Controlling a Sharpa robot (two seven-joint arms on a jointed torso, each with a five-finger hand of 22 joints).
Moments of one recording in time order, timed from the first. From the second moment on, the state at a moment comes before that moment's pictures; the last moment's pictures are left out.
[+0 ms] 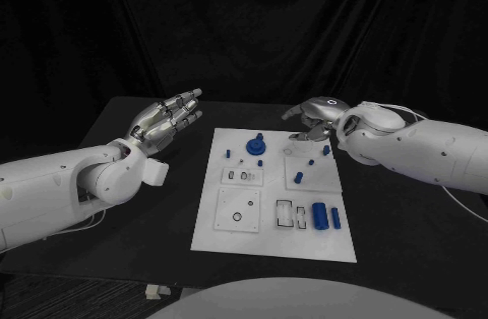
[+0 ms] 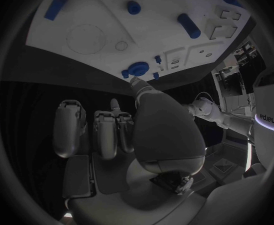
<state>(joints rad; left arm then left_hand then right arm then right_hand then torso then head) 1.23 -0.99 -0.21 1.57 -0.02 -0.08 0.59 1.49 0.21 -0.08 0.24 0.69 0.30 0.10 0.08 0.04 0.03 0.08 0.16 0.03 0.00 0.10 0.01 0.00 0.17 0.01 0.21 0.00 0.00 1.28 -0.68 -0.21 1.20 -1.51 -0.34 0.06 1.35 -0.12 0.17 0.27 0.25 0.69 0.06 0.11 0.13 1.47 -0.03 1.57 1.31 1.47 -0.09 1.56 1.31 0.05 1.45 0.03 1.36 1.31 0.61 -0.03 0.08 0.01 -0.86</state>
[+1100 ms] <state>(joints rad) 1.21 -0.98 -0.21 1.55 -0.02 -0.05 0.59 1.49 0.21 -0.08 0.23 0.69 0.30 0.10 0.08 0.04 0.03 0.08 0.16 0.03 0.00 0.10 0.01 0.00 0.17 0.01 0.21 0.00 0.00 1.20 -0.87 -0.21 1.26 -1.43 -0.41 0.06 1.34 -0.14 0.15 0.29 0.17 0.78 0.08 0.17 0.18 1.47 -0.02 1.57 1.31 1.47 -0.08 1.56 1.31 0.05 1.46 0.04 1.43 1.31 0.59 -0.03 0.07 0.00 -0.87</state>
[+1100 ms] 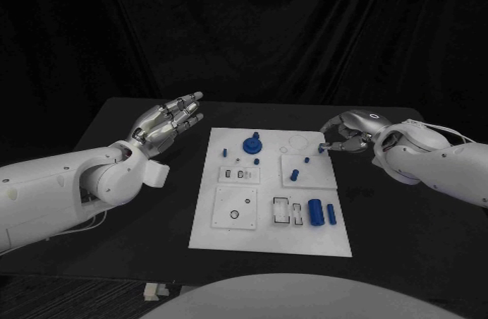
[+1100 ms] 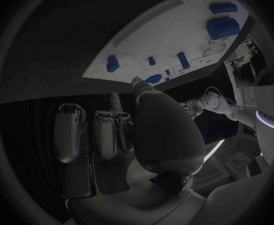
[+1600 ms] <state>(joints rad) 1.20 -0.98 -0.21 1.55 -0.02 -0.05 0.59 1.49 0.21 -0.08 0.23 0.69 0.30 0.10 0.08 0.04 0.03 0.08 0.16 0.03 0.00 0.10 0.01 0.00 0.17 0.01 0.21 0.00 0.00 1.18 -0.84 -0.21 1.21 -1.42 -0.40 0.05 1.37 -0.14 0.16 0.28 0.27 0.75 0.08 0.19 0.19 1.47 -0.02 1.57 1.31 1.47 -0.08 1.56 1.31 0.05 1.46 0.04 1.42 1.31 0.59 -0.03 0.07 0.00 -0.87</state>
